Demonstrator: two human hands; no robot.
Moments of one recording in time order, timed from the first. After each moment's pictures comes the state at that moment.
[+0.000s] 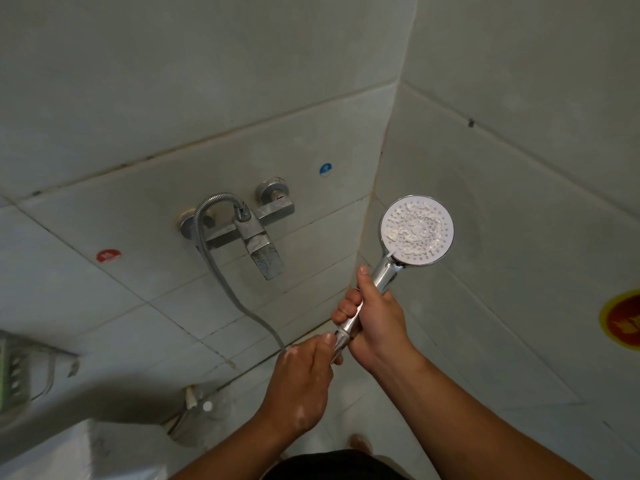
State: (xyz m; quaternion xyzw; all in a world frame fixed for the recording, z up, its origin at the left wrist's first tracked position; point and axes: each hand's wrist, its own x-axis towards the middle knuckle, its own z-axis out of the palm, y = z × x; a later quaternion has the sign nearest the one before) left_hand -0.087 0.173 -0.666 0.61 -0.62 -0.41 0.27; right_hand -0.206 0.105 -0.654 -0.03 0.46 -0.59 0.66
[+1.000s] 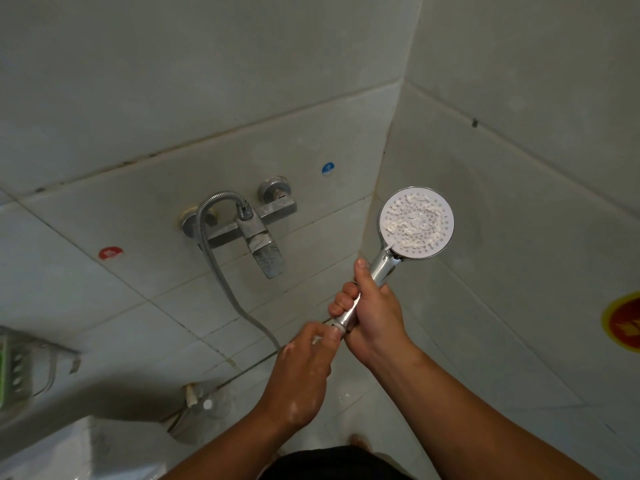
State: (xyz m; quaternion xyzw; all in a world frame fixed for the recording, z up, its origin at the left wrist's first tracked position) left_hand -0.086 0.167 -0.662 0.60 -0.57 -0.47 0.31; right_hand -0.201 0.101 -0.647 -0.06 0.46 -0.59 0.66
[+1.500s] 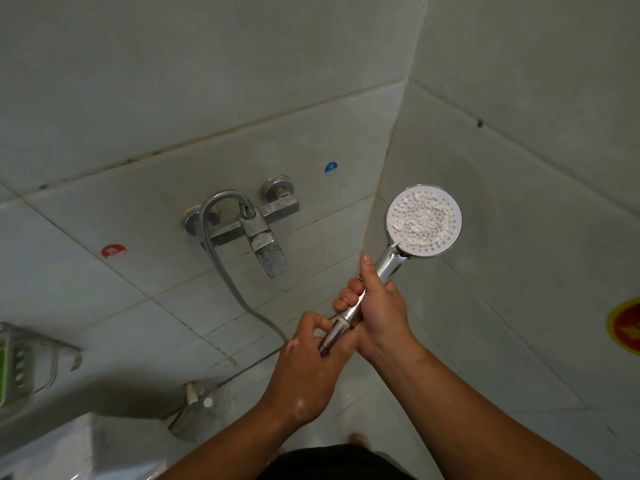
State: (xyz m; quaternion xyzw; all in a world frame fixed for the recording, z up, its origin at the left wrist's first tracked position) left_hand -0.089 0.163 -0.660 0.61 -0.58 -0.45 0.30; right_hand -0.202 0.096 -0.645 -0.05 0.47 -0.60 0.65
